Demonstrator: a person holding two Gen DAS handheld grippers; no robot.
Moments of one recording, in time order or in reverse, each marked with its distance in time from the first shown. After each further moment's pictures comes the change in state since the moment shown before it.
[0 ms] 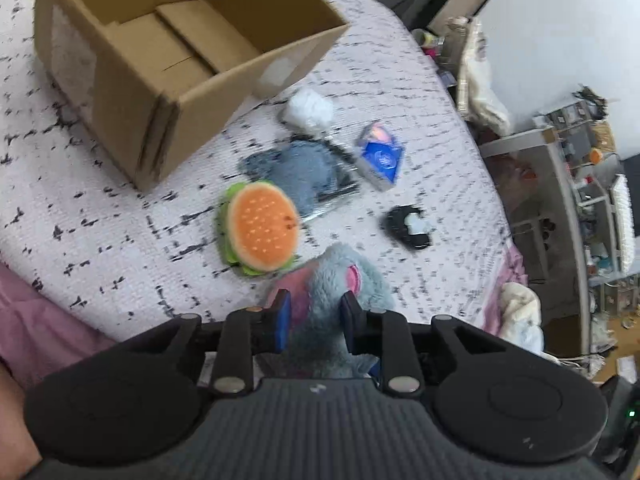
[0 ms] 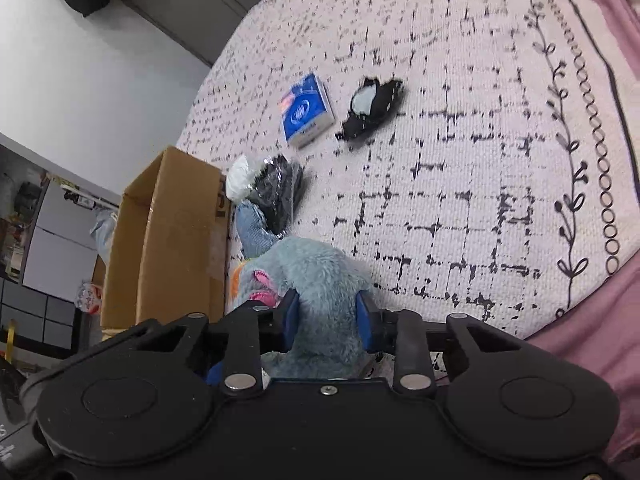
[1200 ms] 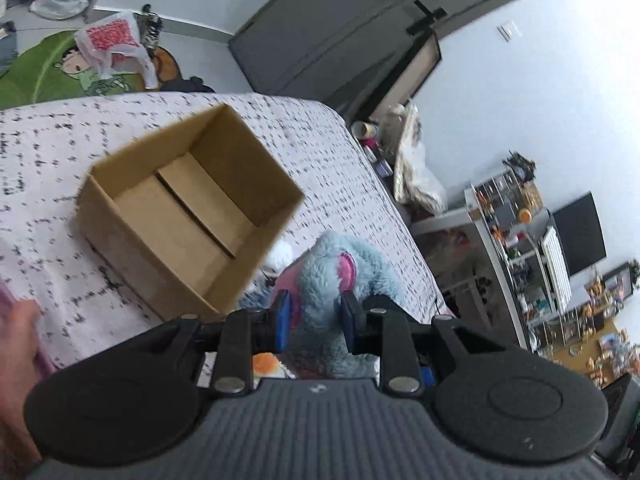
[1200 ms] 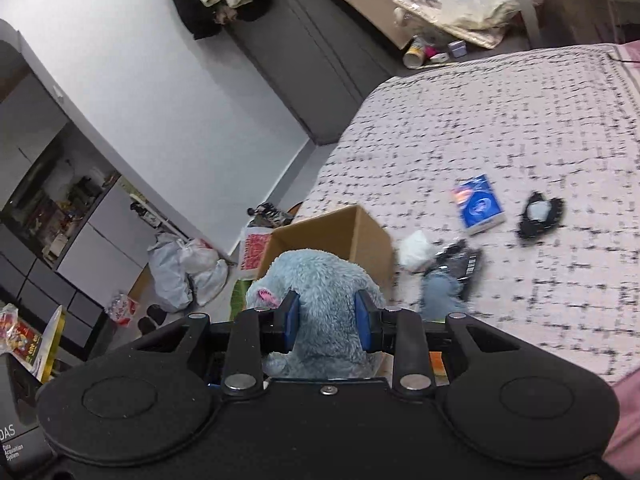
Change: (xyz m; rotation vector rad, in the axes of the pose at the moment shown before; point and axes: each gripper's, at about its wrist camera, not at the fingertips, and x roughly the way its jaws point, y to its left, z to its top) left arm -0.121 0.027 0.068 0.030 -0.204 -0.155; right arm -0.039 0.146 -0.026 -0.213 -0.226 0.135
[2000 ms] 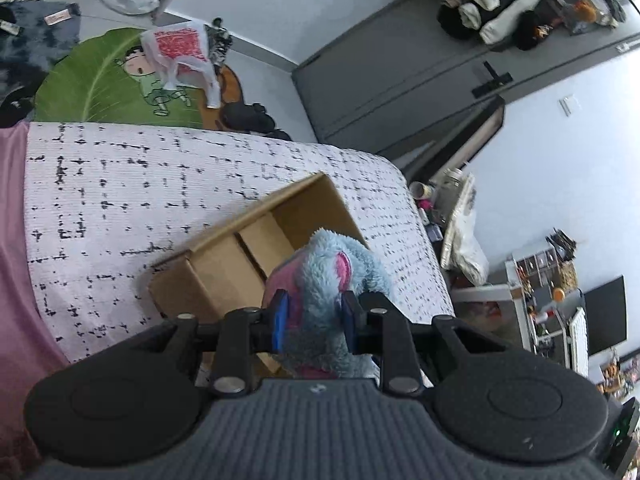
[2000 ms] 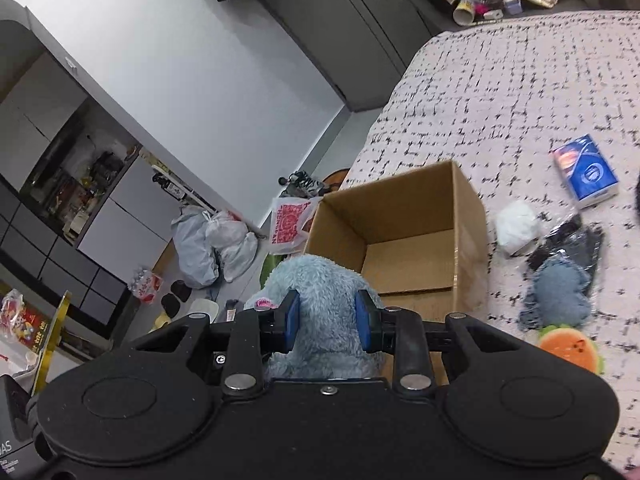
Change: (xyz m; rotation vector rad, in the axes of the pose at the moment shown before) left arm 0.010 0.072 0.053 -0.166 -0.103 0.088; right arm 0.098 0.041 -0.010 -0.014 0.085 0.091
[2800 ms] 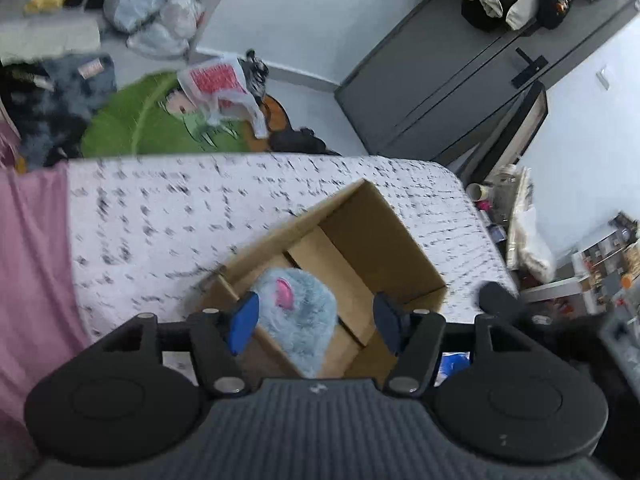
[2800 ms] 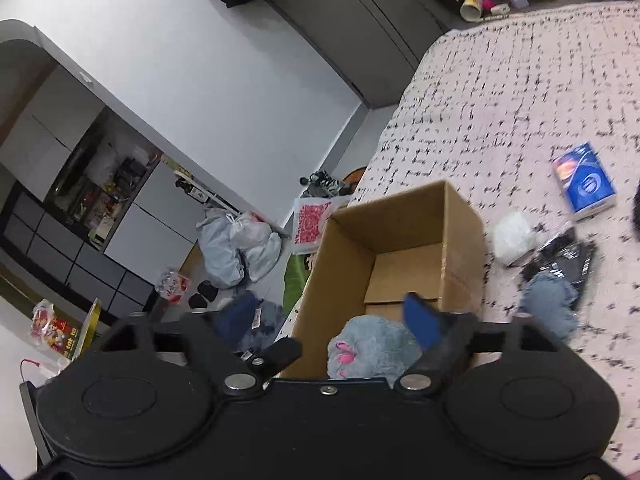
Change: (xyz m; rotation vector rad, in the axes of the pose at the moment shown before) left arm 0.002 -0.026 -0.015 0.127 -0.082 0.249; right arm -0.034 -0.022 0.023 0.026 0.019 0.084
